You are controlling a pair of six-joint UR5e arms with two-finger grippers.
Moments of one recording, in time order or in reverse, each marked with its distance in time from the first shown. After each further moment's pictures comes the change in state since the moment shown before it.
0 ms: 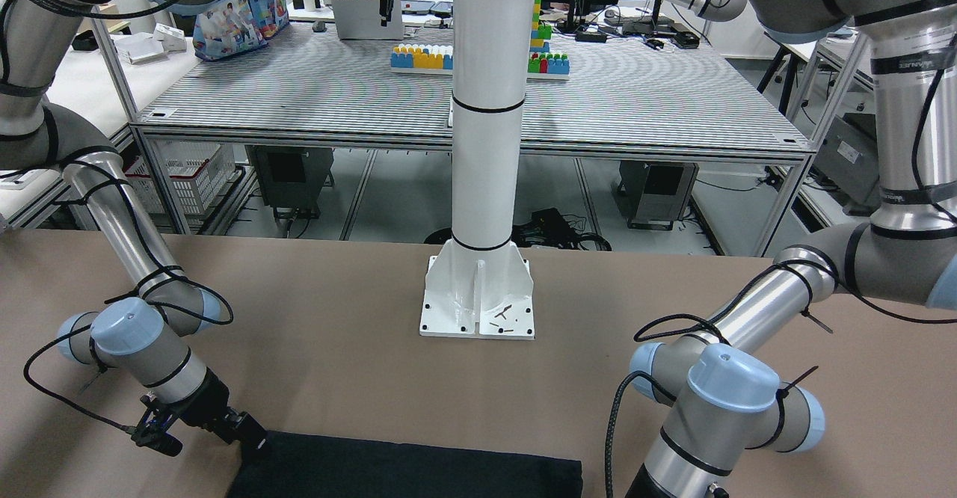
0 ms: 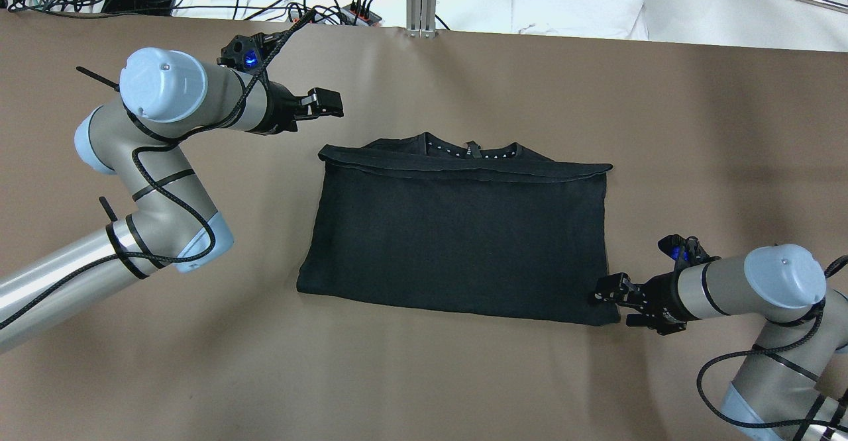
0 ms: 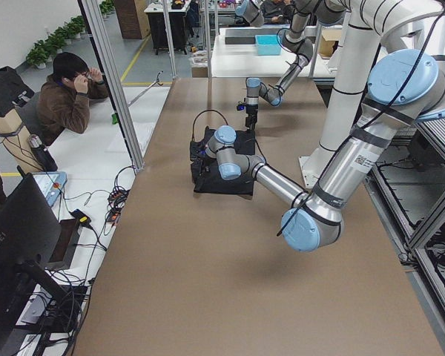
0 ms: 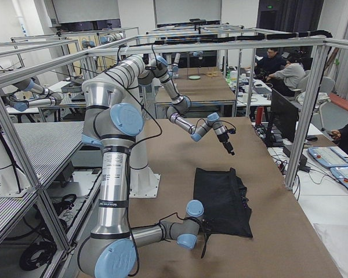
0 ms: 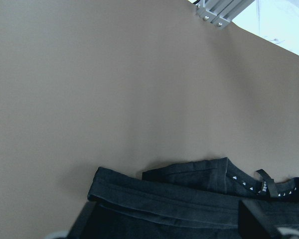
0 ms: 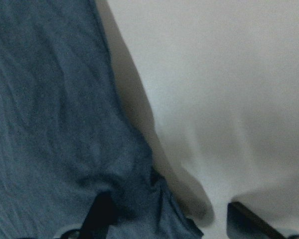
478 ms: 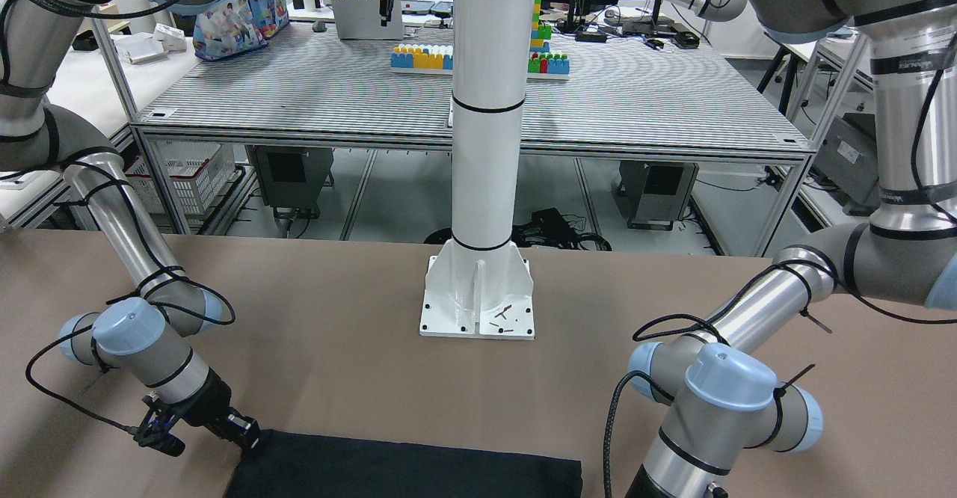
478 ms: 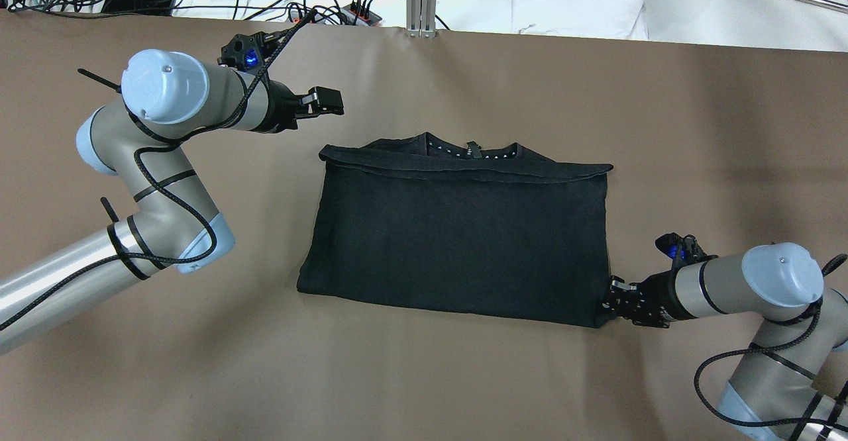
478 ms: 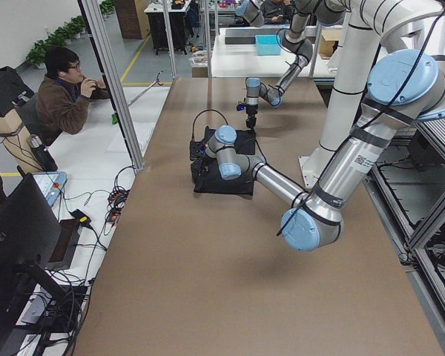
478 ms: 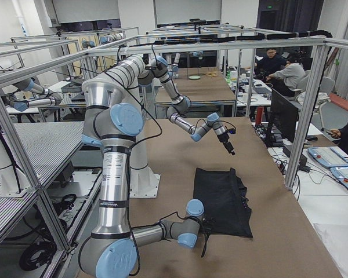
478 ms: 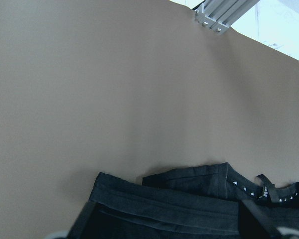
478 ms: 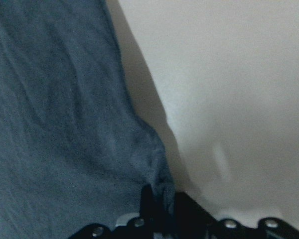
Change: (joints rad) left arm 0.003 -0.002 0.000 0.000 0.023 0.002; right arm 0.000 0.008 0.003 0.001 0.002 0.003
